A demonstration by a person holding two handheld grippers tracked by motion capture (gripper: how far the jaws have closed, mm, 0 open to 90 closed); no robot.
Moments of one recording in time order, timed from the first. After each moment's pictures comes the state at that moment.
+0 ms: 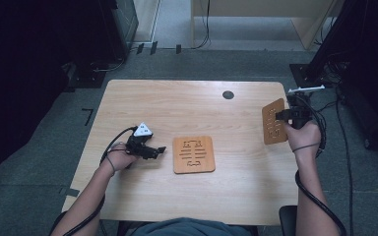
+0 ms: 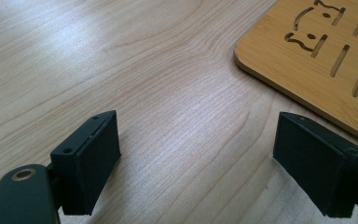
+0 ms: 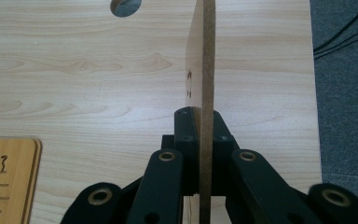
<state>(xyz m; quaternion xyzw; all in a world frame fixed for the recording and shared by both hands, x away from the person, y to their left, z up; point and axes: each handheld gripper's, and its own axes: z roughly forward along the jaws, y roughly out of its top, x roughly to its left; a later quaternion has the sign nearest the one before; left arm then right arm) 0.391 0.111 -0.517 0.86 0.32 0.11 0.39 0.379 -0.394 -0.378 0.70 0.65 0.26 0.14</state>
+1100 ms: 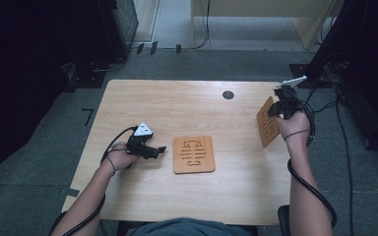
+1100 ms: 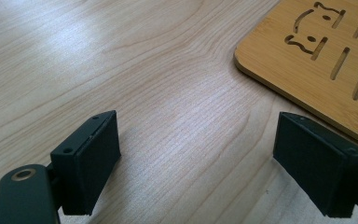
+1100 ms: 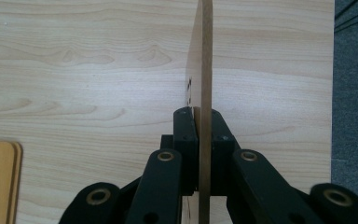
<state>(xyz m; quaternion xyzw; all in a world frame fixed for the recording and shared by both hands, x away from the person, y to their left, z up) 0.392 0.110 -0.517 0.86 0.32 0.11 0.39 0.422 -0.378 -0.389 0.70 0.67 0.19 0.11</state>
